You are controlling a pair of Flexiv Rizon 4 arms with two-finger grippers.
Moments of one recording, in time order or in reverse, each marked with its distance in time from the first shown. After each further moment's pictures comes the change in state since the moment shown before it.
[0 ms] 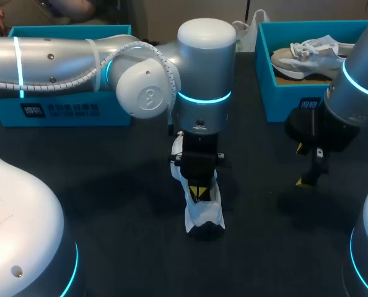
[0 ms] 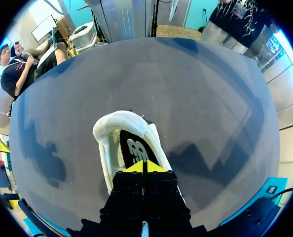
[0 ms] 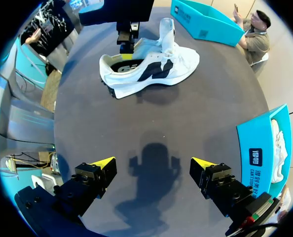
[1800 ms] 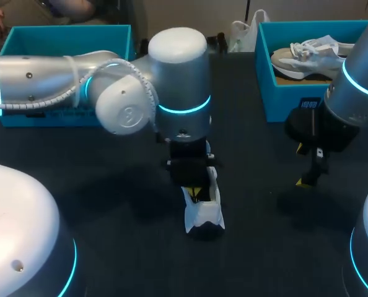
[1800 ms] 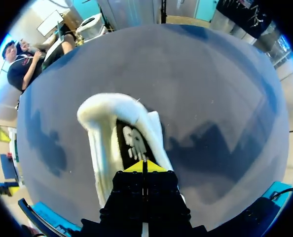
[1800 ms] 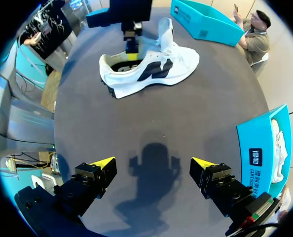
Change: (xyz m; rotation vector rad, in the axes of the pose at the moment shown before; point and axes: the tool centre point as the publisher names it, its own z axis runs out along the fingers) left arm 0.013 0.010 0.013 -0.084 -0.088 -0.010; right arm 0.000 0.000 0.000 0.000 0.000 0.000
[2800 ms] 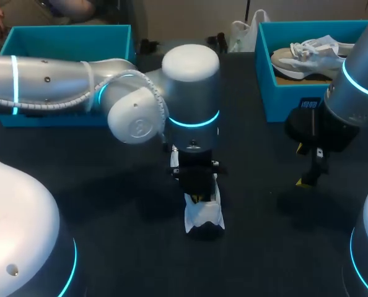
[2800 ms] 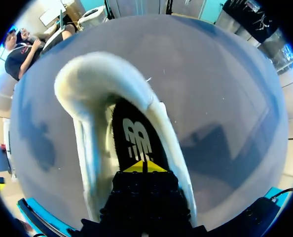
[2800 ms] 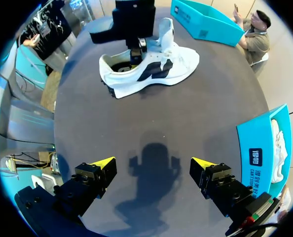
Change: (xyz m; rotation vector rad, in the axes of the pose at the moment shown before) left arm -0.009 0.011 0.024 -0.035 0.012 -0.071; right arm 0.000 0.000 0.000 0.000 0.000 0.000
